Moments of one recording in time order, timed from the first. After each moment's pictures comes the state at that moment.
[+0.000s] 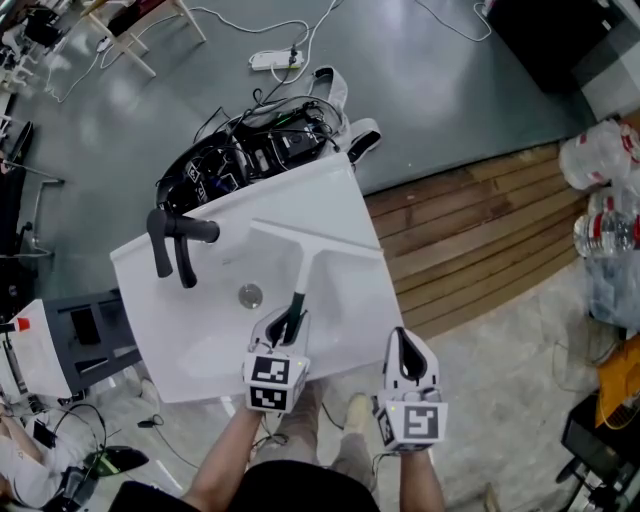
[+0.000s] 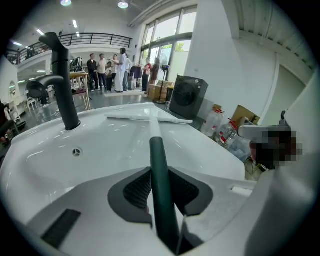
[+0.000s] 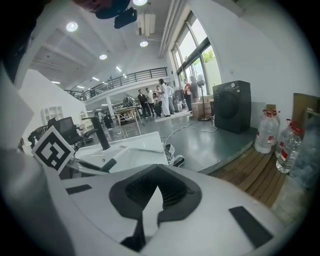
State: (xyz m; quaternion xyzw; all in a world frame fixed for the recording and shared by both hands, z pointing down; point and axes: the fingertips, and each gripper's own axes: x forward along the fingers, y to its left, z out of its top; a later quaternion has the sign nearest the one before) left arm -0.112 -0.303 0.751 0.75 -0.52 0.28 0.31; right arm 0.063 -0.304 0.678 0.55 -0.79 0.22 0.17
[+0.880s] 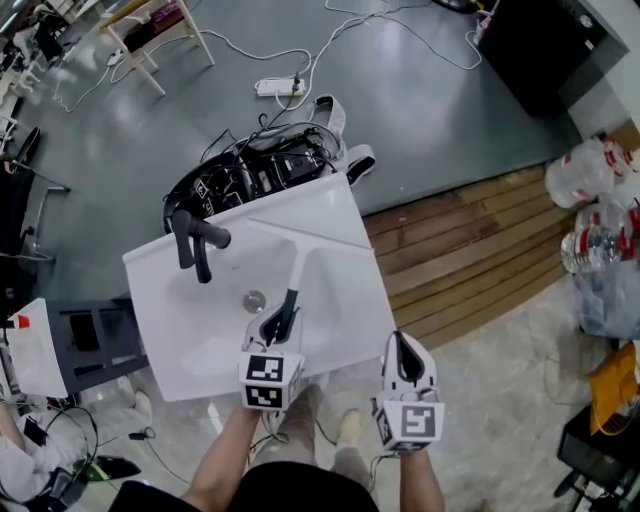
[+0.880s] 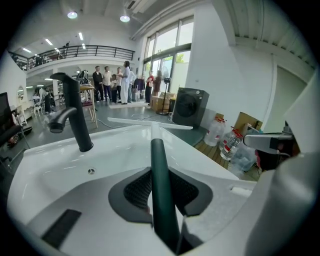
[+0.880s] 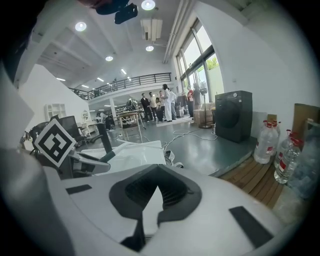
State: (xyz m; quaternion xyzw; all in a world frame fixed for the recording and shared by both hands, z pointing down) left arm -0.123 -0.316 0.688 0.75 -0.56 0.23 0.27; right arm 0.068 -0.297 0.631 0.55 -0.80 0.19 0.16
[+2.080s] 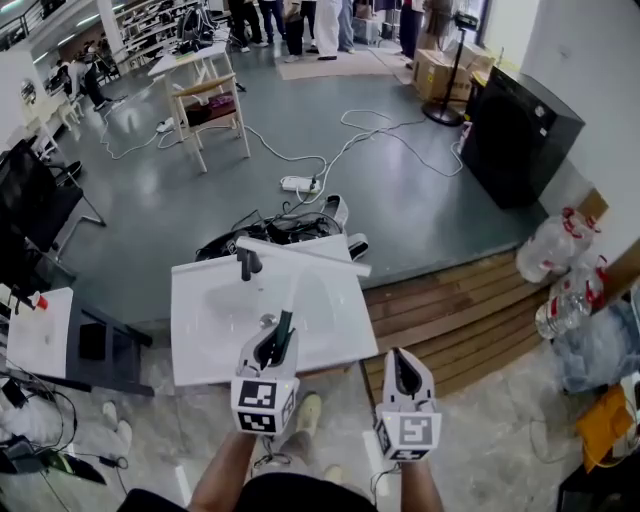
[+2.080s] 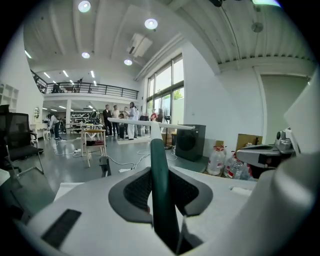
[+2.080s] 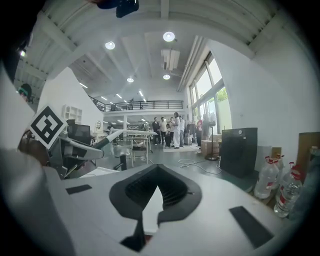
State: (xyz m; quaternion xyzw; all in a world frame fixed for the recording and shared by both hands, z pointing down) left arm -0.108 -0.187 0.461 0.76 -0.63 0.11 0.13; right arm 0.094 -0.183 0.452 0.53 -0.84 0.05 0.09
